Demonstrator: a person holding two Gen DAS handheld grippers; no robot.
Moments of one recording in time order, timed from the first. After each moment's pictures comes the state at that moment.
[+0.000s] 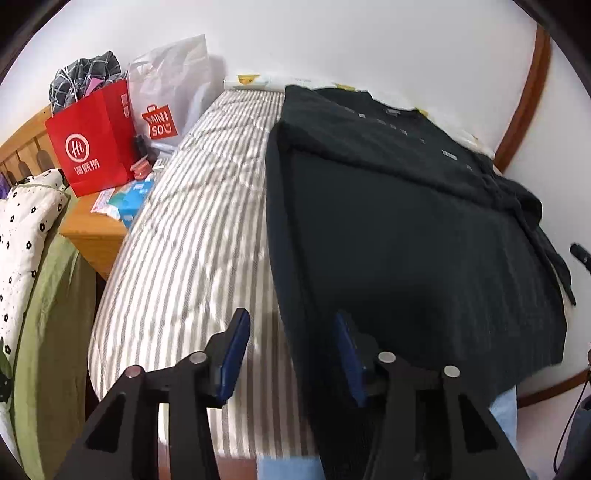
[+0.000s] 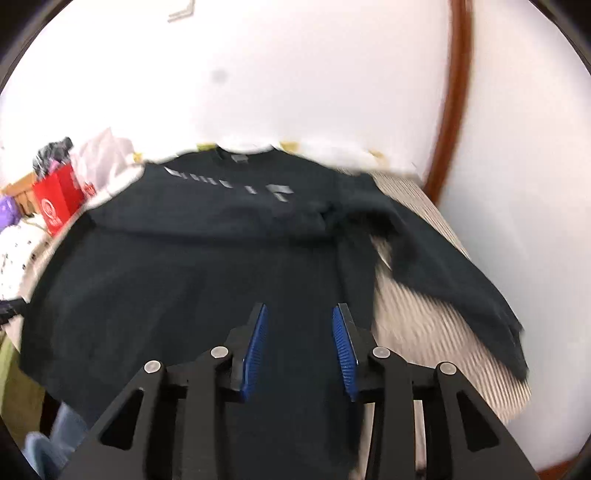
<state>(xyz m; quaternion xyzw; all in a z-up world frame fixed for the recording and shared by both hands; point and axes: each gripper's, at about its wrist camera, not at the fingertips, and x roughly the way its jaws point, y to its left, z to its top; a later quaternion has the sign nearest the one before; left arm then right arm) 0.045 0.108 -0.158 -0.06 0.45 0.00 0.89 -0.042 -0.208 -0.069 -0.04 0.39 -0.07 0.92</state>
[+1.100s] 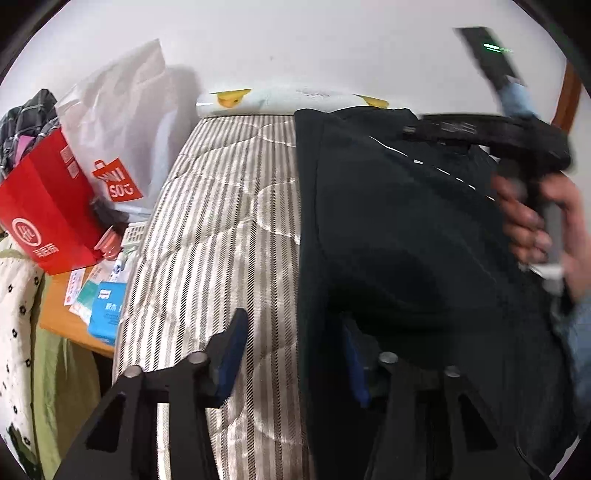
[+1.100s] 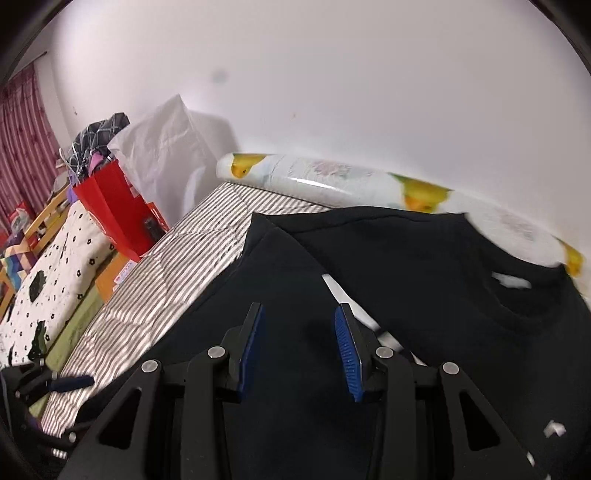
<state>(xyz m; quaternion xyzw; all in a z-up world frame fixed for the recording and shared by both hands) 0.254 0.141 -0.168 -0.02 0.47 -0.01 0.88 0.388 0.018 -0.173 -0.04 0.46 0.18 0.87</state>
